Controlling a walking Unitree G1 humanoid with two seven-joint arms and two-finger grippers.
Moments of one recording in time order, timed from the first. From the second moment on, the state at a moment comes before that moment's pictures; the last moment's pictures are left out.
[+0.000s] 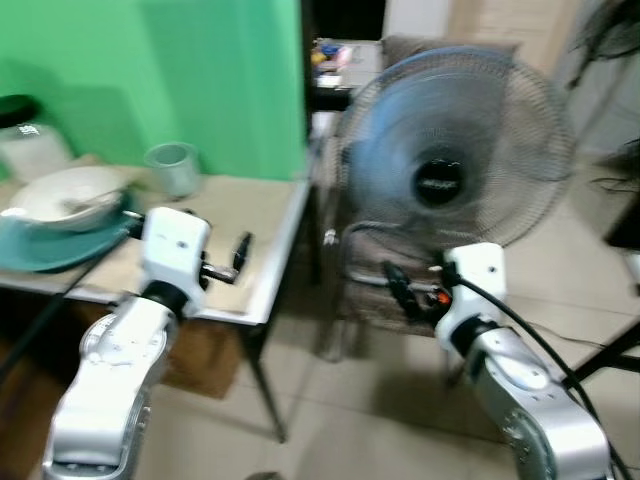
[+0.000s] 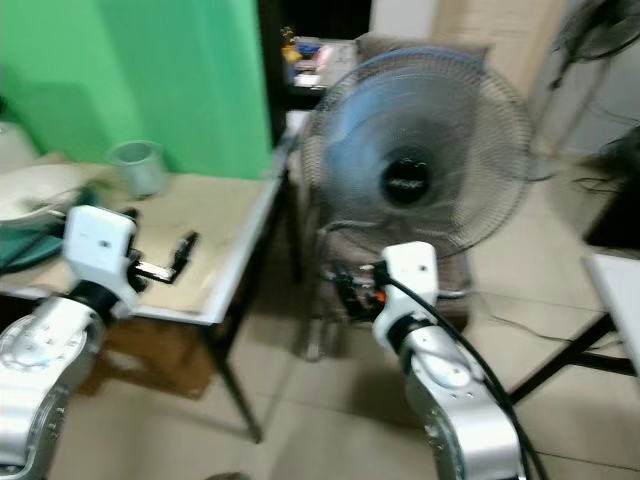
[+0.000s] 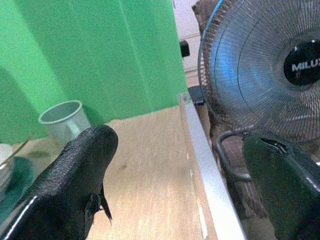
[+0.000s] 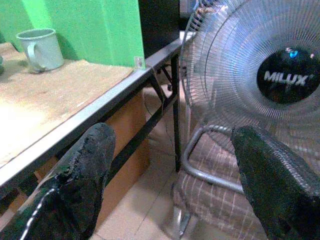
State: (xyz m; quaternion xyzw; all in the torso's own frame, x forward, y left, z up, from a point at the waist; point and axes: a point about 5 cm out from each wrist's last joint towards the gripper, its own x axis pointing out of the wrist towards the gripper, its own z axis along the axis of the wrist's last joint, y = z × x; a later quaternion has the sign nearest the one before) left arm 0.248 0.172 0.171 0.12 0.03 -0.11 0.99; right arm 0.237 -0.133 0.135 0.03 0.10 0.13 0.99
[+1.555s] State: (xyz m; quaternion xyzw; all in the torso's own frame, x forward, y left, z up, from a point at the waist) left arm 0.241 0.178 0.170 0.11 0.04 -0.11 0.99; right arm 0.236 -0.120 0.139 0.07 0.08 0.24 0.96
